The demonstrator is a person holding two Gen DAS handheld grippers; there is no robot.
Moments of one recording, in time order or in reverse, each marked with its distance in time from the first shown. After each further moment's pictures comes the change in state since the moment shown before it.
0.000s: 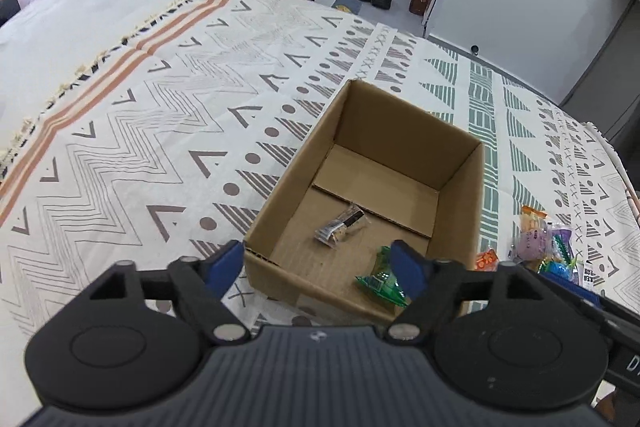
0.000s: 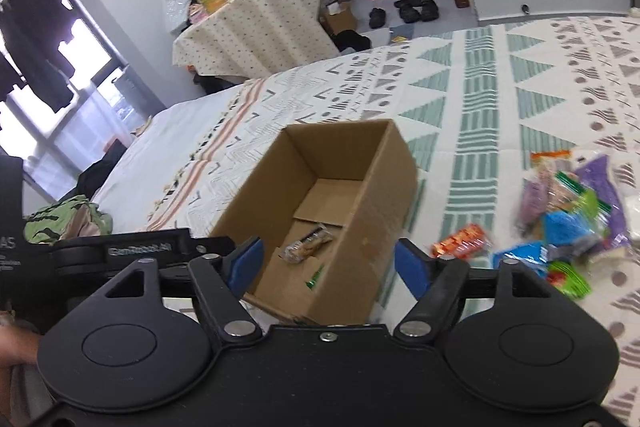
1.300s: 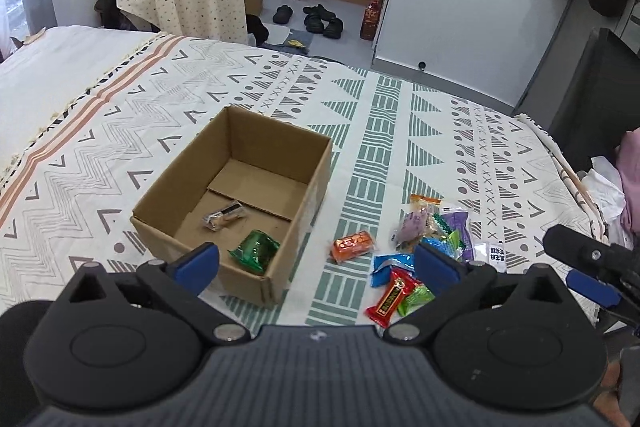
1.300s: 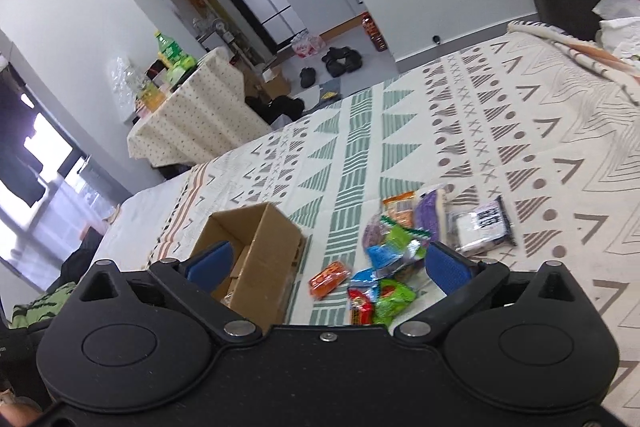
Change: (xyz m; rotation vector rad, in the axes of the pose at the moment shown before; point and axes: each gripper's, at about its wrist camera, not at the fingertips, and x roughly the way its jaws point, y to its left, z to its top) left arm -0.081 -0.127 -0.047 0.084 -0.107 -0.045; right arm -0.124 -0.105 0.006 0.190 -0.182 -0.089
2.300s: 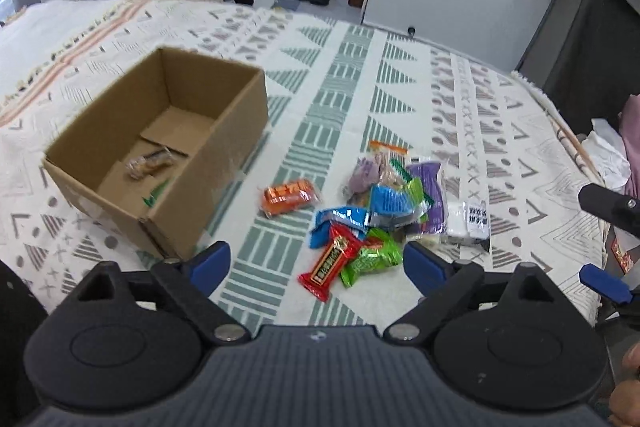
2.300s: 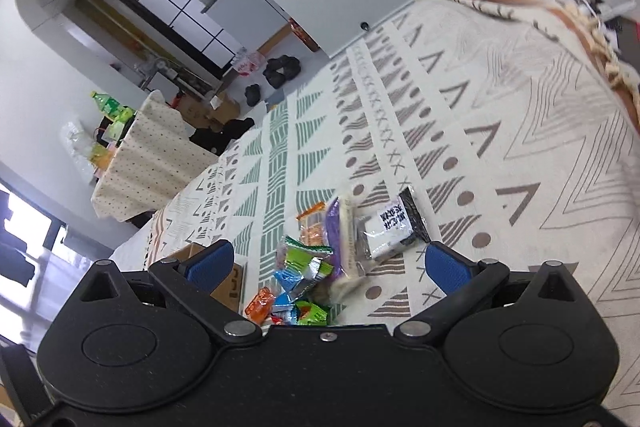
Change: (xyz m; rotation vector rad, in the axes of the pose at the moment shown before) left arm 0.064 -0.068 -0.044 0.005 0.090 -0.015; right arm 0.015 -0.107 0.005 0.253 0.001 -0.052
